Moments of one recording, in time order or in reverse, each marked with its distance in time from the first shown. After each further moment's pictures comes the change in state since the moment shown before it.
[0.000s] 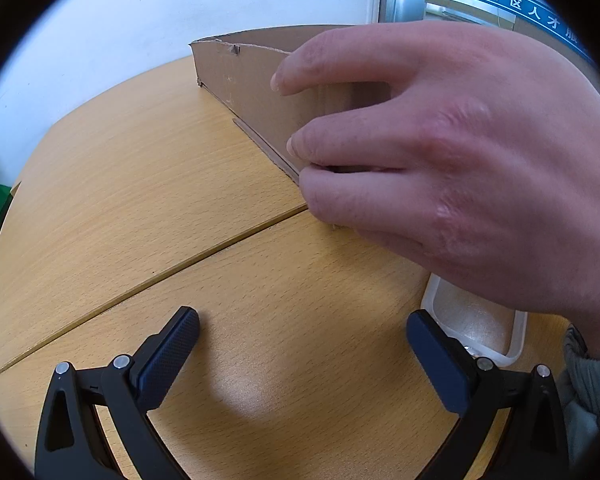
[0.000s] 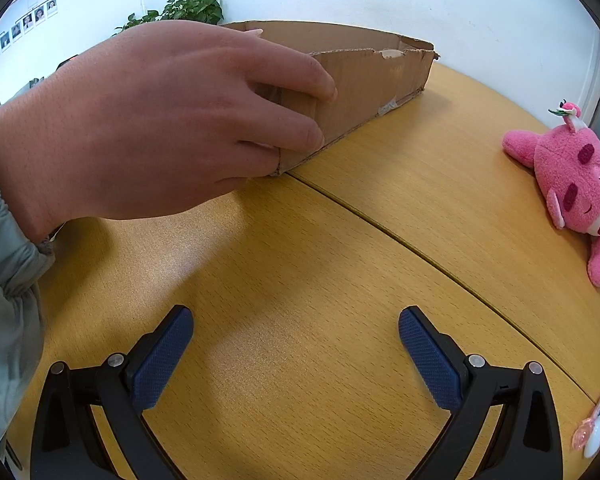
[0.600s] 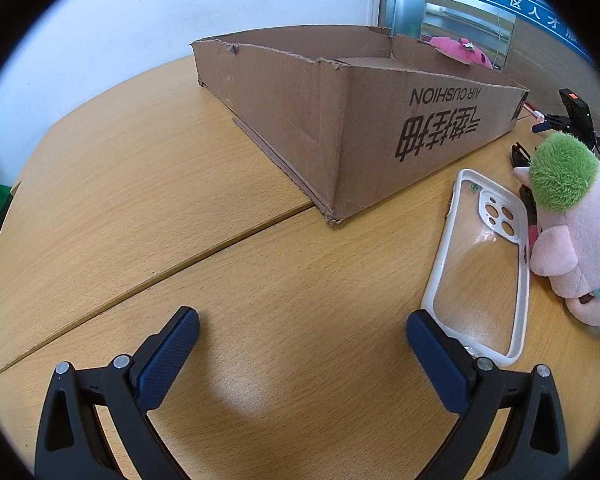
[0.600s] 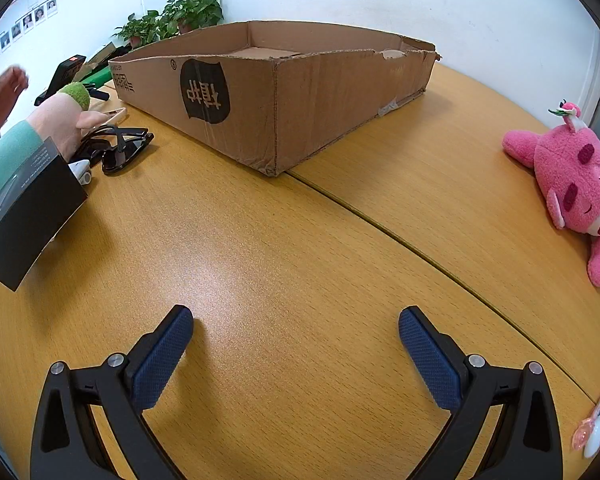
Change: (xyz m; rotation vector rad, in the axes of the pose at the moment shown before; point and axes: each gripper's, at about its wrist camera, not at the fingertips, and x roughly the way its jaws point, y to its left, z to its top) left arm -0.010 0.002 -0.002 0.001 -0.001 0.000; right arm 0.001 0.000 -0.002 -0.001 -0.001 0.000
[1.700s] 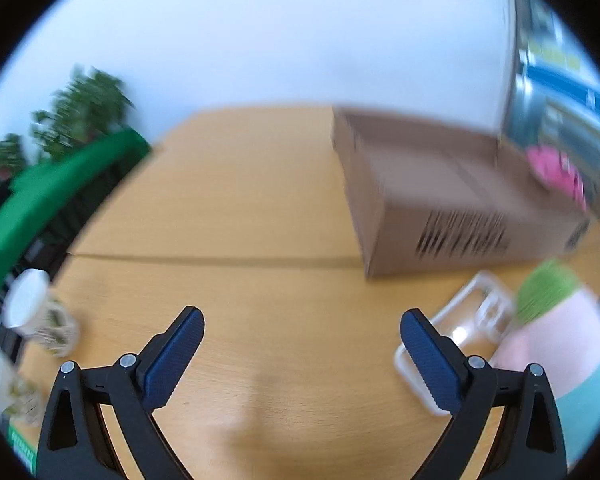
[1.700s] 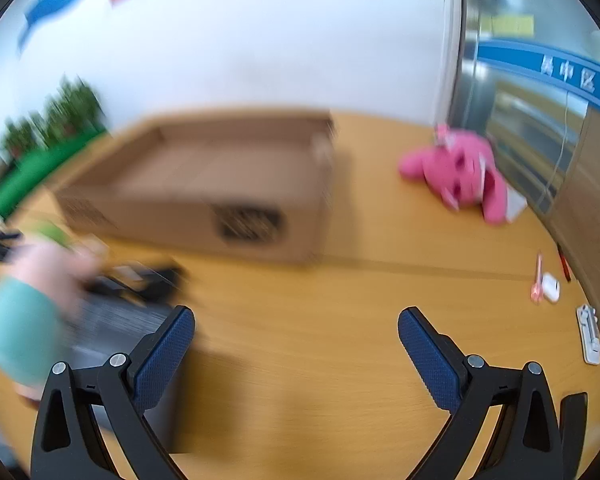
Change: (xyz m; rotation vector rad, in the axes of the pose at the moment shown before) left arm -0.158 -0.064 -0.006 -0.438 -0.268 0.398; right arm -0.137 0.173 0.055 0.408 -0.296 -0.391
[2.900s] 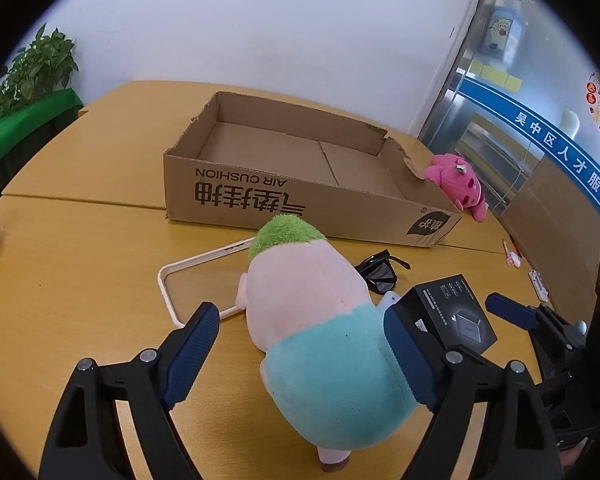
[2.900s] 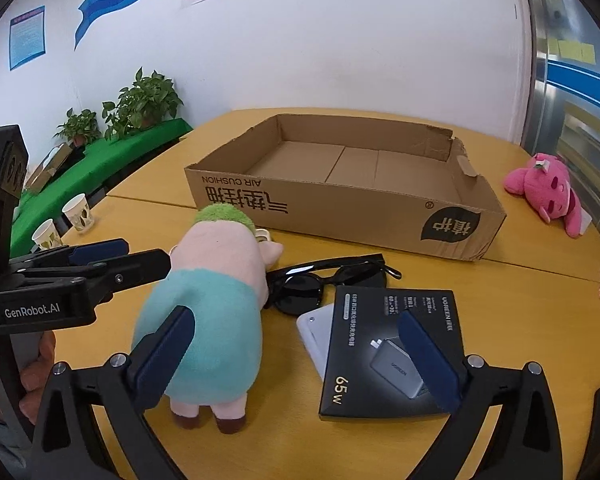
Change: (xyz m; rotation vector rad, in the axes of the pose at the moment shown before) left arm -0.061 -0.123 -0.038 -0.108 0.133 -0.319; right arm 0.028 0.158 -0.019 -0.060 0.113 0.206
